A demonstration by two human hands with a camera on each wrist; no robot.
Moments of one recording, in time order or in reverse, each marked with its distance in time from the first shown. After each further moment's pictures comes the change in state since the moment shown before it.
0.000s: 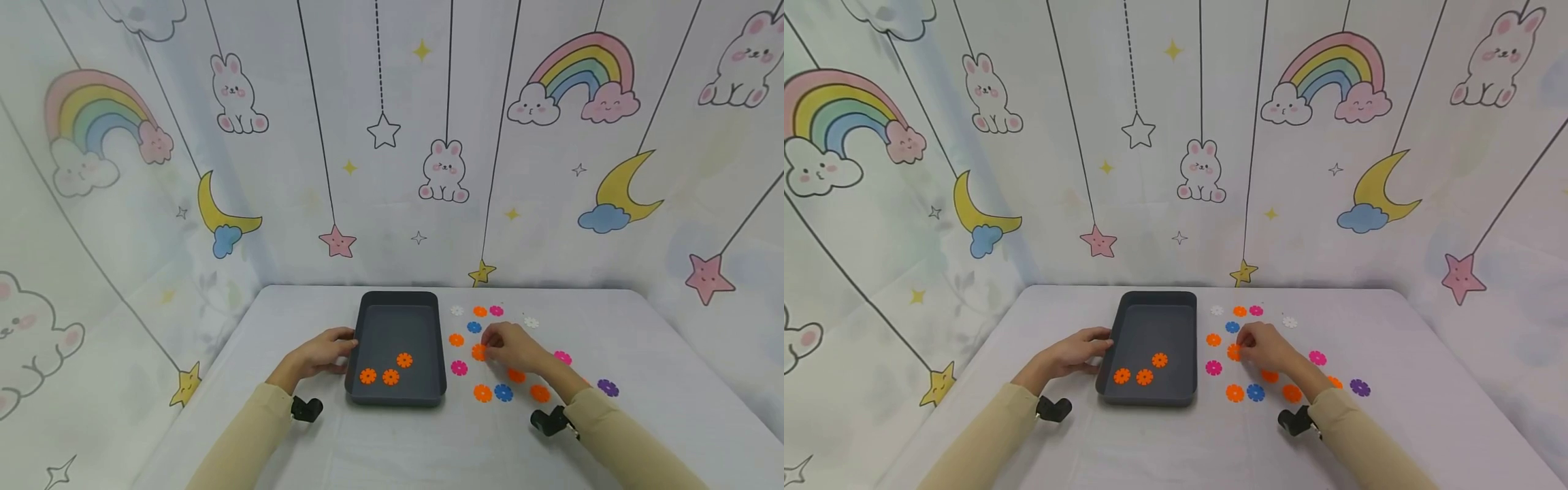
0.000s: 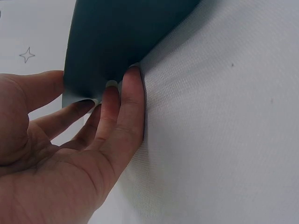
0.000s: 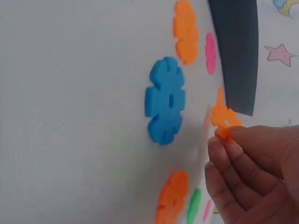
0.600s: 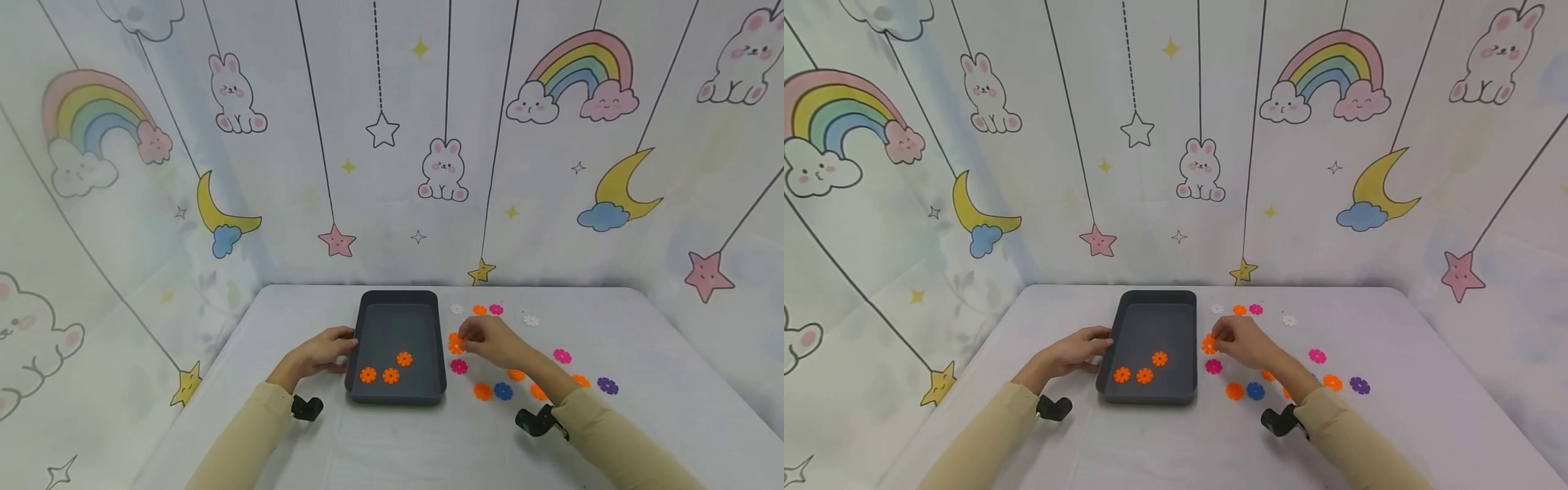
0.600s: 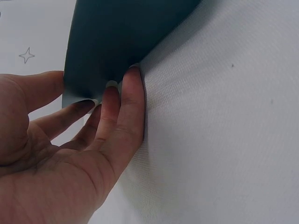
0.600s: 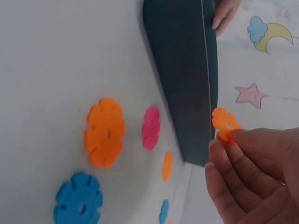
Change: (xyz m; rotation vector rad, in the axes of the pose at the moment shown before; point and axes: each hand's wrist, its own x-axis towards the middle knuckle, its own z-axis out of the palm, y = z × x) left_hand 0.000 0.001 -0.002 0.005 -0.002 -0.004; right_hand -0.001 -0.050 0.002 0.120 -0.013 -0.208
